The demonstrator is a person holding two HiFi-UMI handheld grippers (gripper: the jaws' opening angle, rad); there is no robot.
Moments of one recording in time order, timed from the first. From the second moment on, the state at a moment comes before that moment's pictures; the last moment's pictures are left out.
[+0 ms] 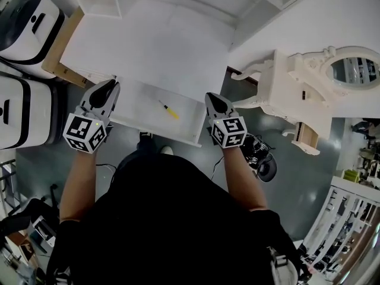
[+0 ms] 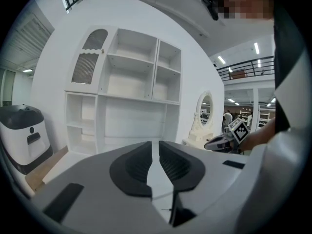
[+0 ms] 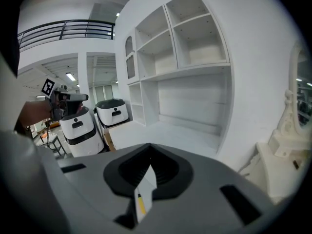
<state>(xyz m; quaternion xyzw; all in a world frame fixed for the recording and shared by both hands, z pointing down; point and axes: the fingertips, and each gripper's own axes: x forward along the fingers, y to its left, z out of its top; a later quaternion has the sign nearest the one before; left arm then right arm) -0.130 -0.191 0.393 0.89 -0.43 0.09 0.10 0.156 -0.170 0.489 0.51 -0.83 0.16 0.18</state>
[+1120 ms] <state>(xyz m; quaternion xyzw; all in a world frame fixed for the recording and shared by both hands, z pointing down) -0.173 -0.235 0.478 0.88 -0.43 0.14 0.16 0.083 -0.168 0.682 0.39 -0.83 0.23 0.34</state>
